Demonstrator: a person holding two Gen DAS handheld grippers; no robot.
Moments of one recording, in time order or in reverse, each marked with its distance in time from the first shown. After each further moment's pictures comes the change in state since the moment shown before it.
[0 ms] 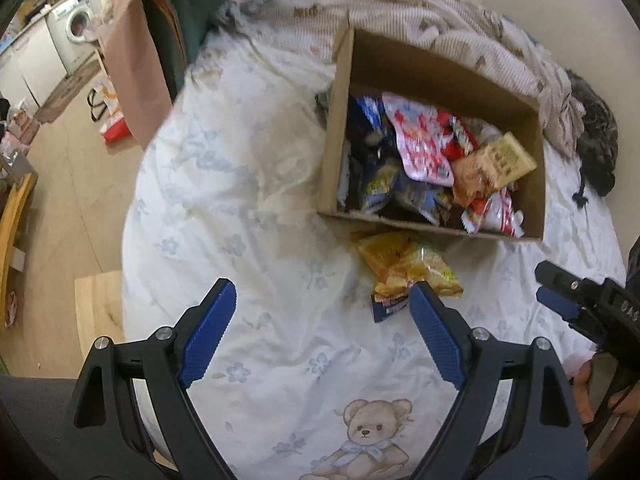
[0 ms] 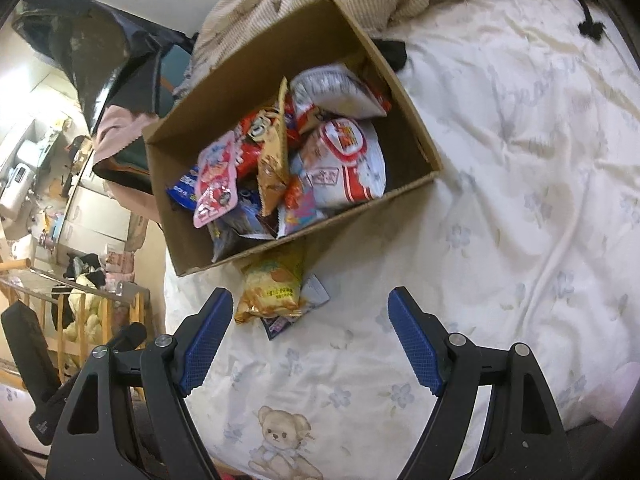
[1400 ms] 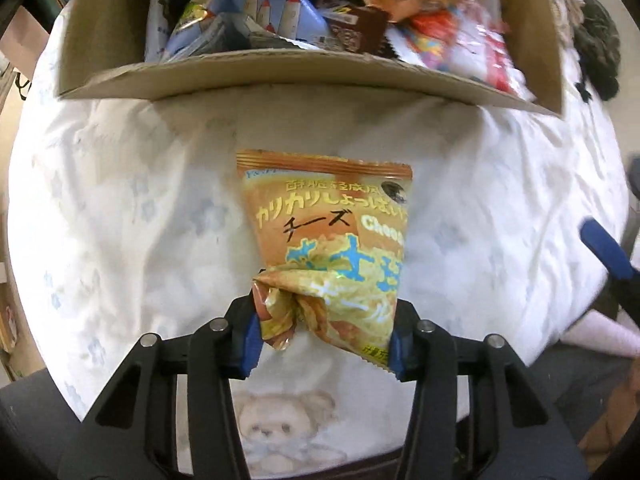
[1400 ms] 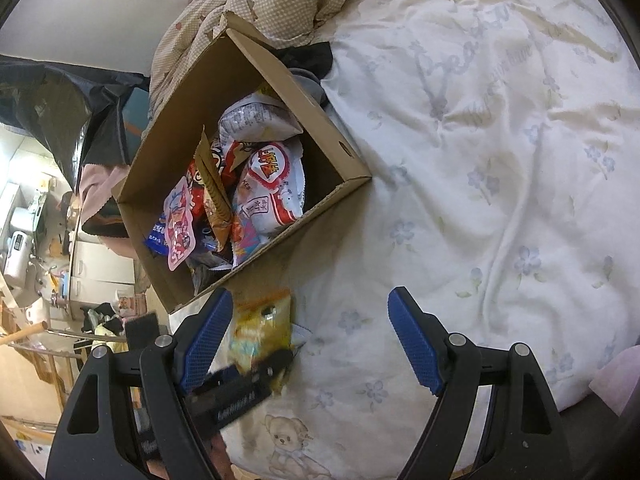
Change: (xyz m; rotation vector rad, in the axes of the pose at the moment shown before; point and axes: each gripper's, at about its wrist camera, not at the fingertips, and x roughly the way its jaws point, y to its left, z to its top) left arm 0.097 -0.115 -0.049 0.143 0.377 -0.069; right arm -0.025 -0.053 0.006 0.208 -0.018 0.015
